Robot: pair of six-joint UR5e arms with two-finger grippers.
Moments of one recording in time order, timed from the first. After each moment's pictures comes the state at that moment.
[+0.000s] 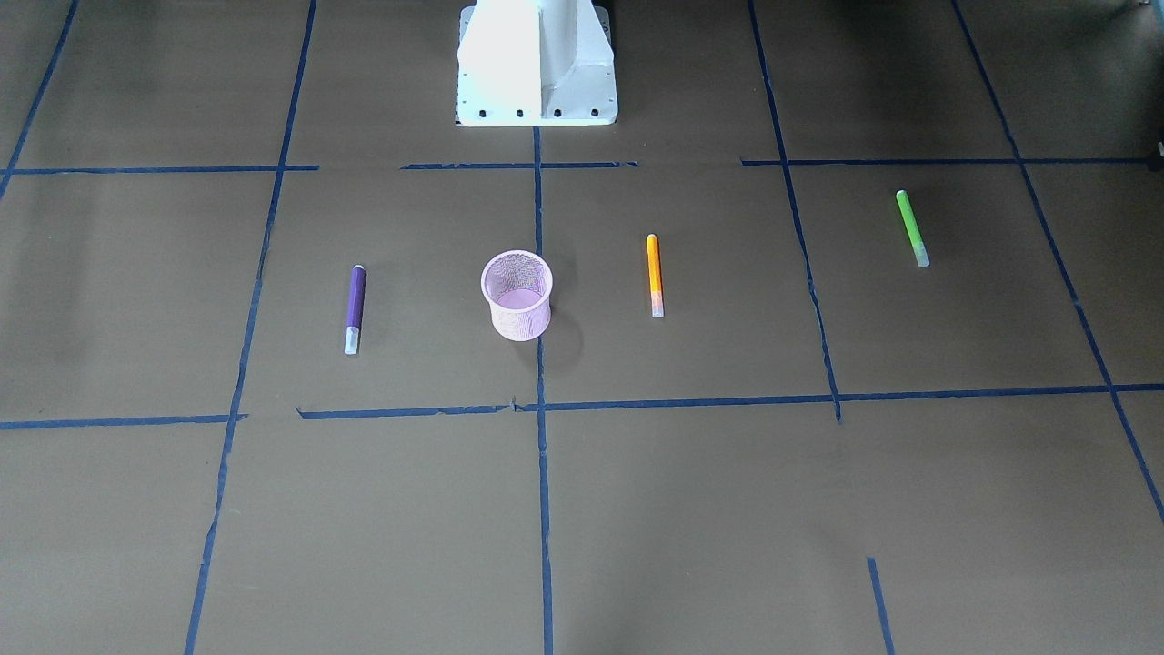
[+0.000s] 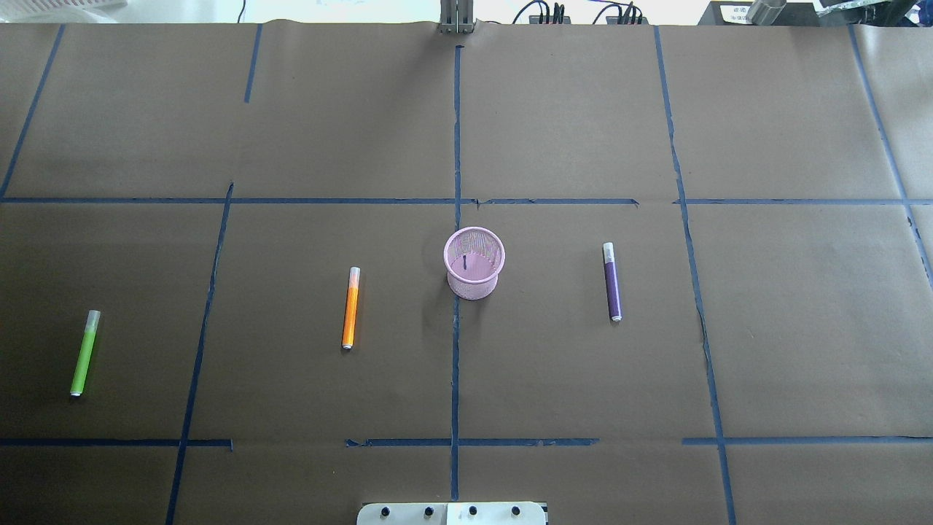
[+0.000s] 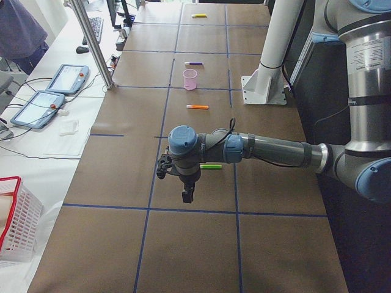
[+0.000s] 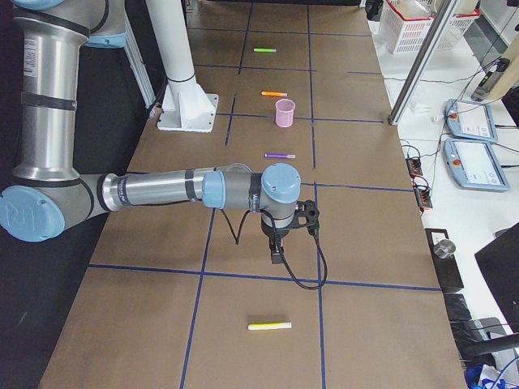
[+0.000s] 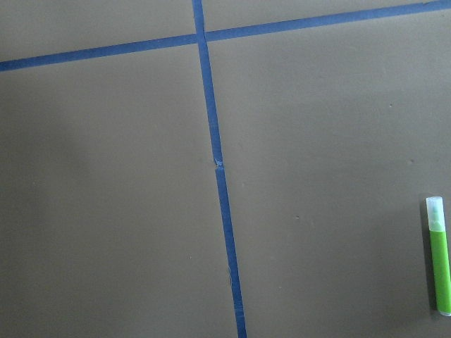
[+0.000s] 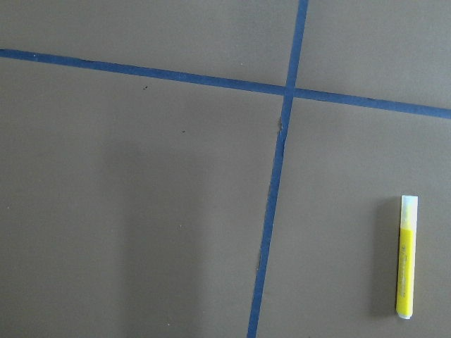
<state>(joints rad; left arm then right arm) -1.51 -1.39 -1.88 -1.43 -2.36 0.11 1.56 -1.70 1.85 -1.71 2.37 -0.12</state>
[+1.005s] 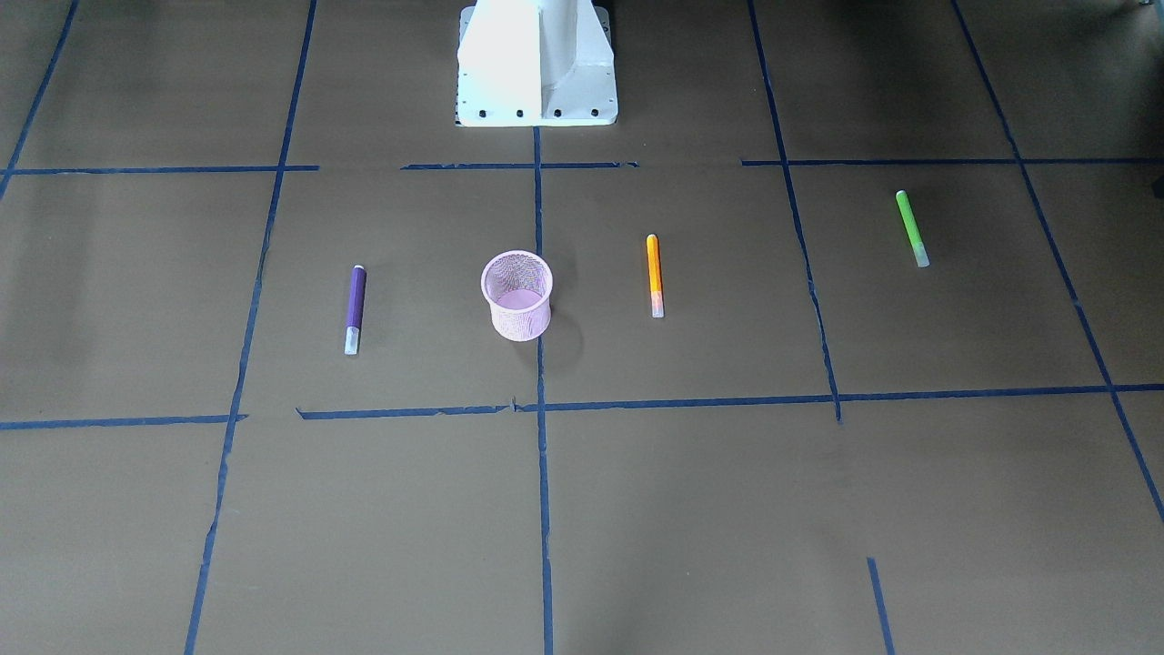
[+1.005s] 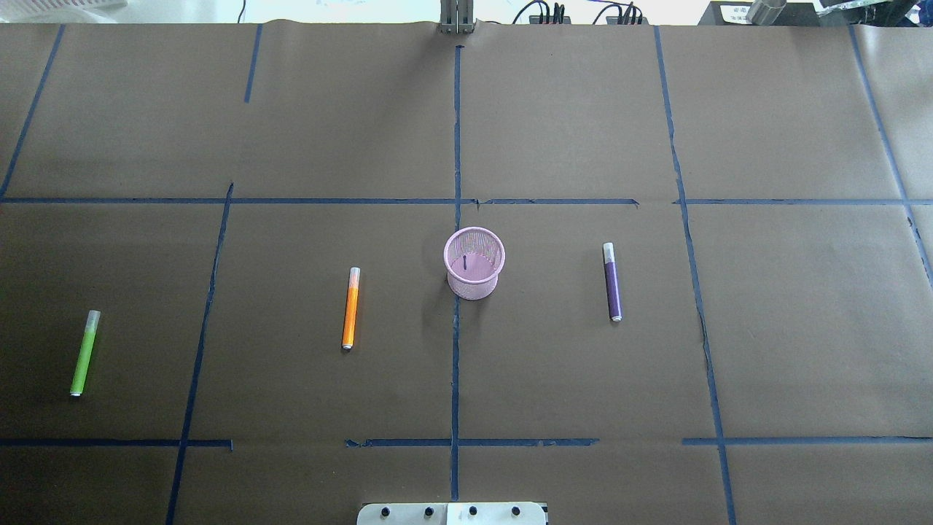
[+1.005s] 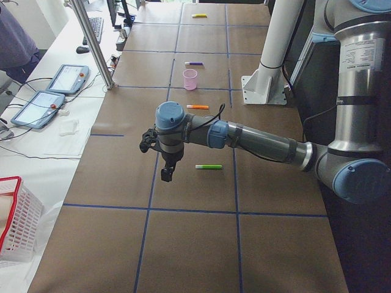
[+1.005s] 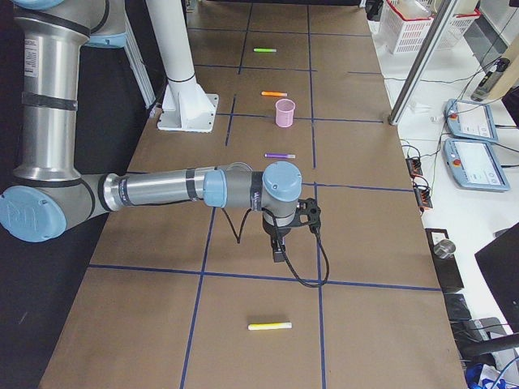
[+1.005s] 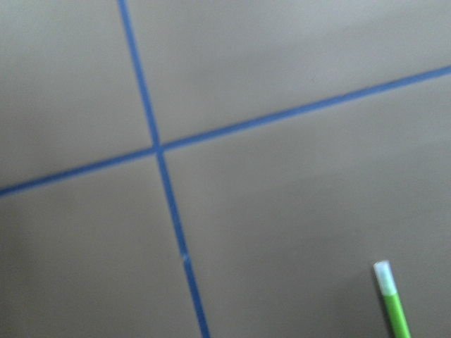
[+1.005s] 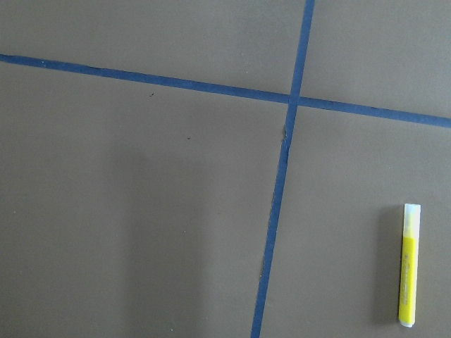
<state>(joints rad) -1.49 -1.53 -1.89 -1.51 -2.38 0.10 1.56 -1.70 1.85 -1.70 2.37 -0.12</state>
